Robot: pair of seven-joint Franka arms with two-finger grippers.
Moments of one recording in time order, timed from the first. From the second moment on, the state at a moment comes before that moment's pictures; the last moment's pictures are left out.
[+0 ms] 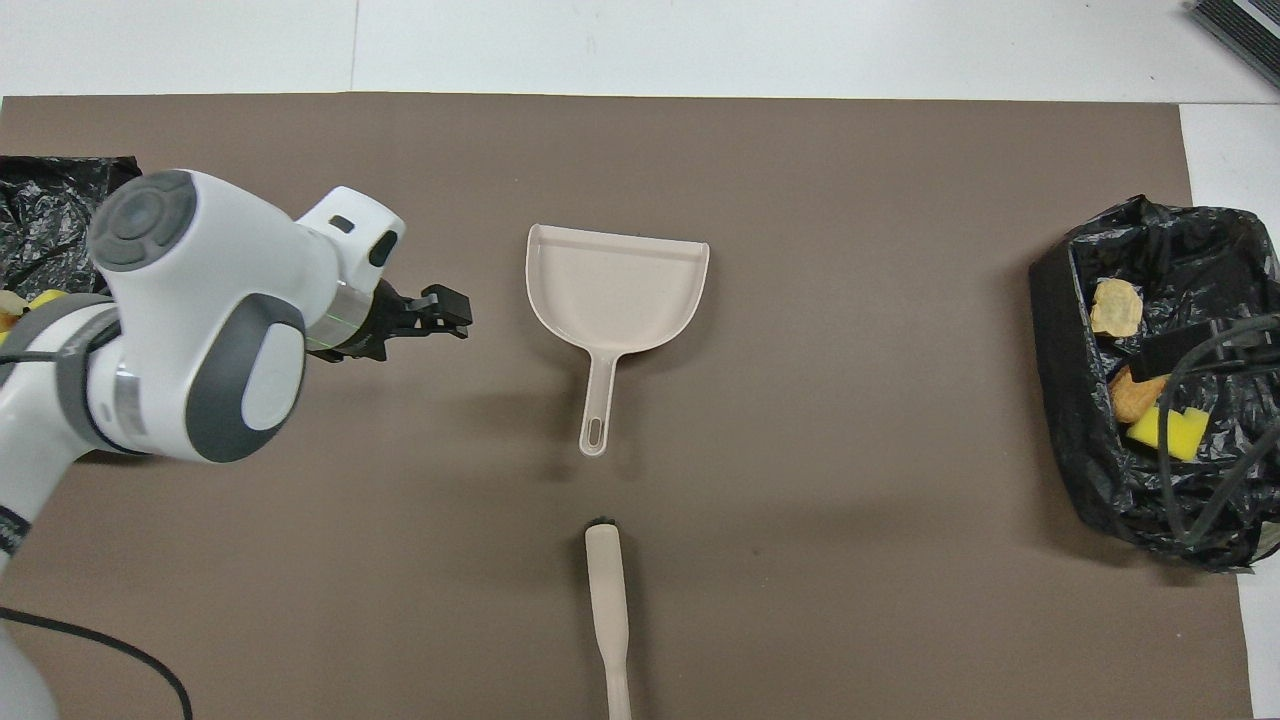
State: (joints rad) left arm -0.12 0.16 -0.17 -1.85 -0.20 2.04 -0.39; right arm -0.02 -0.03 -0.02 -1.56 0.00 1.47 -0.09
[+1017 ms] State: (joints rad) left arm 0.11 0.06 -0.13 -1.57 0.03 1.62 -0.04; right arm -0.02 -0.03 -0.02 -1.56 0.00 1.47 -0.09
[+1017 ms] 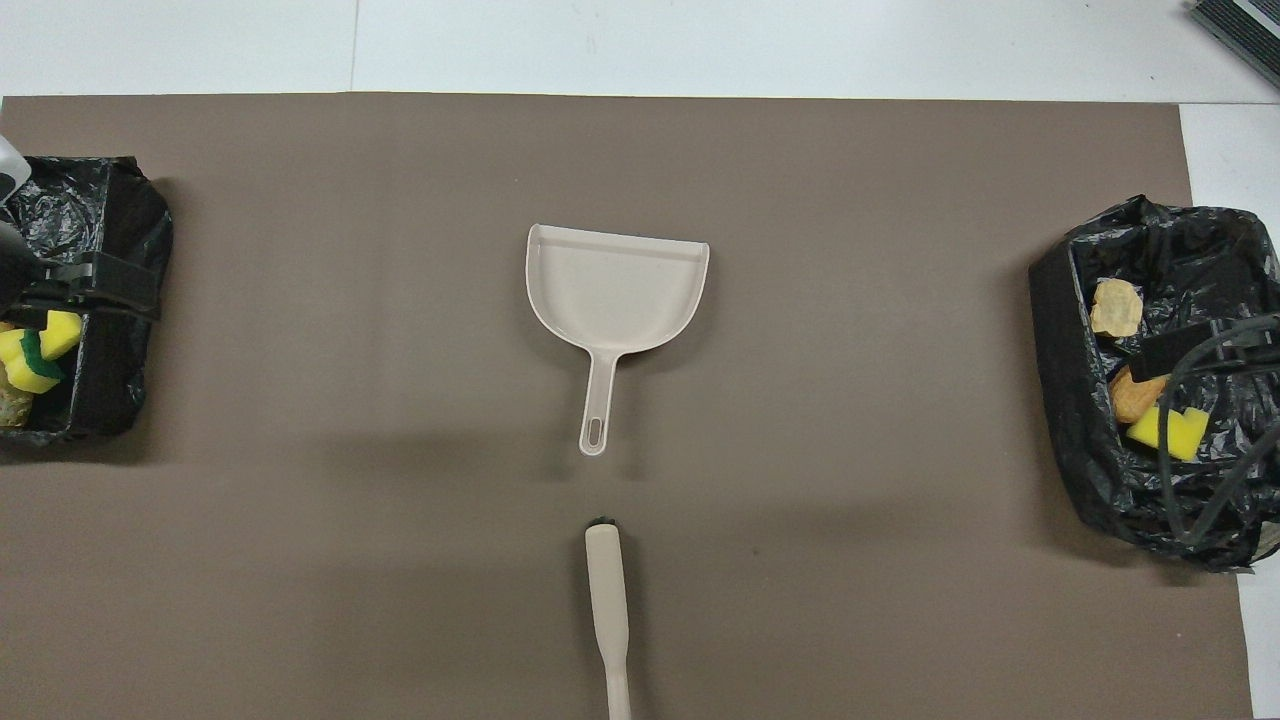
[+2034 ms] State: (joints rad) left arm 0.00 -0.03 0.00 -1.57 0.02 1.53 0.03; right arm -0.02 -0.03 -0.02 -1.56 0.00 1.47 -0.09
